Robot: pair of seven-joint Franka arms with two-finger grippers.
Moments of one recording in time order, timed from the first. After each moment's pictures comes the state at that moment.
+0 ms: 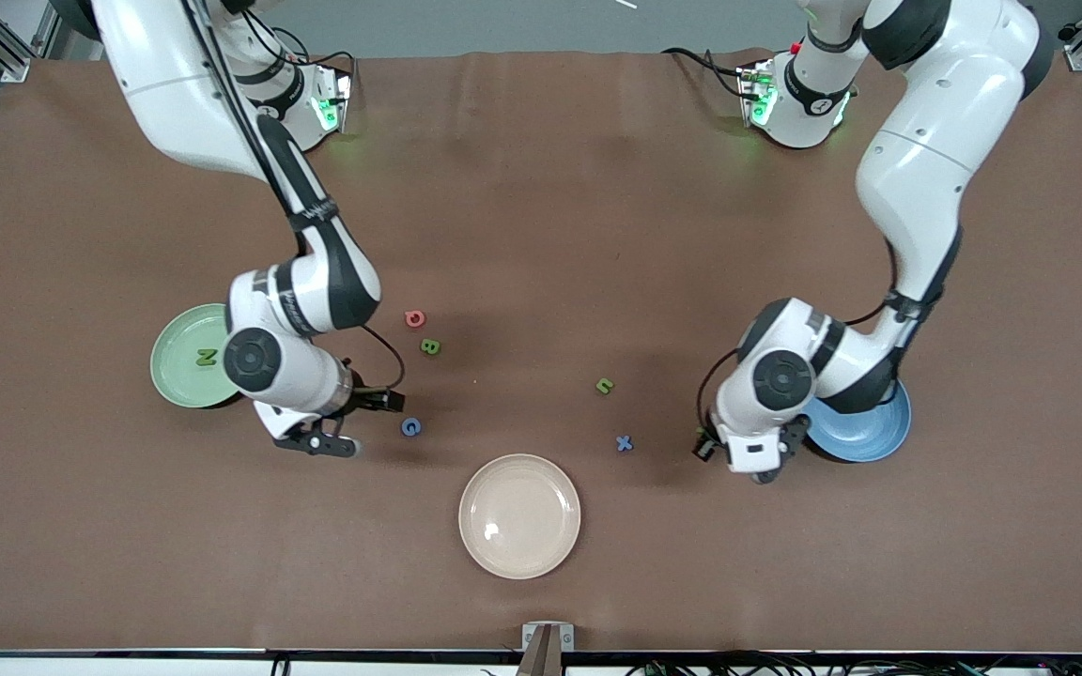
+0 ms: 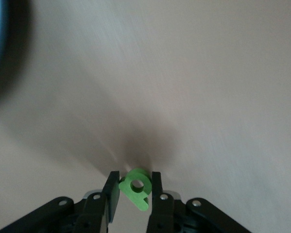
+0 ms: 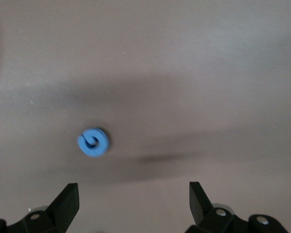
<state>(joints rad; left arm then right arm) 0.04 0.84 -0.45 -1.51 0.44 2.23 -1.42 0.41 0.67 -0.07 -1.61 0.18 2.23 0.38</state>
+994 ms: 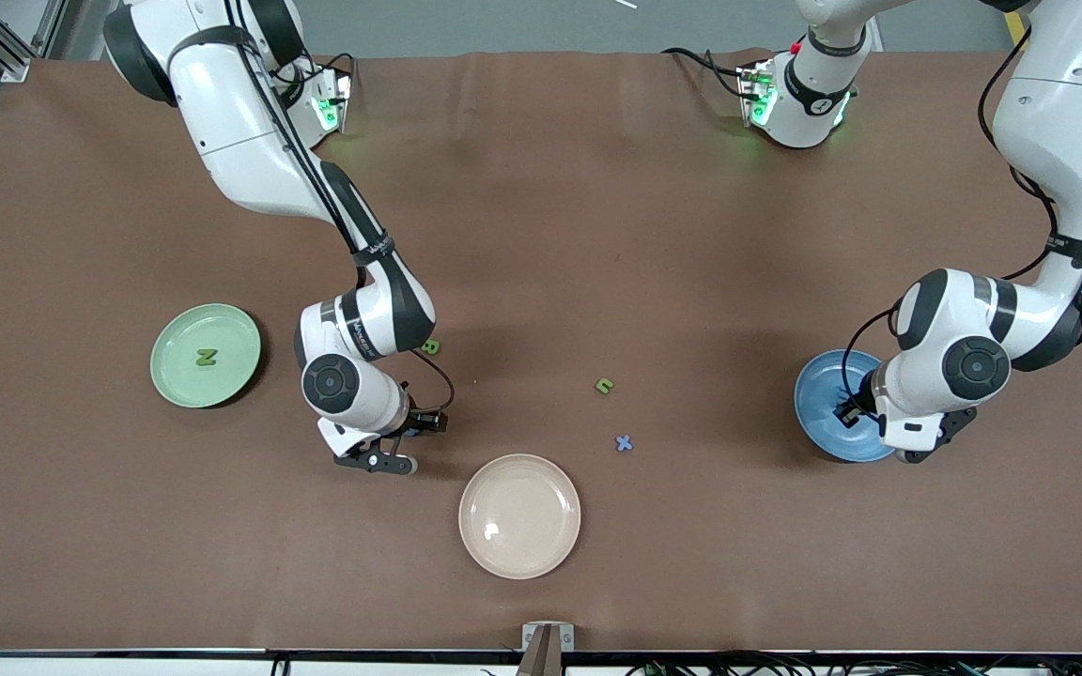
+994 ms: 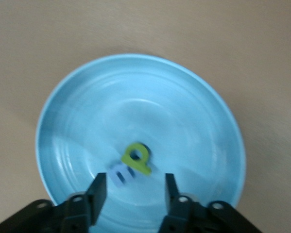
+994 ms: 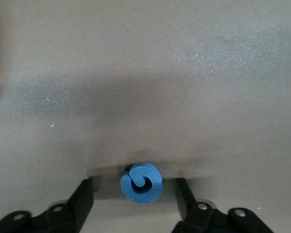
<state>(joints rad) 0.36 0.62 -0.49 -1.79 0.43 2.18 -0.98 0.47 0.85 -0.08 -1.46 0.18 2.27 0.45</state>
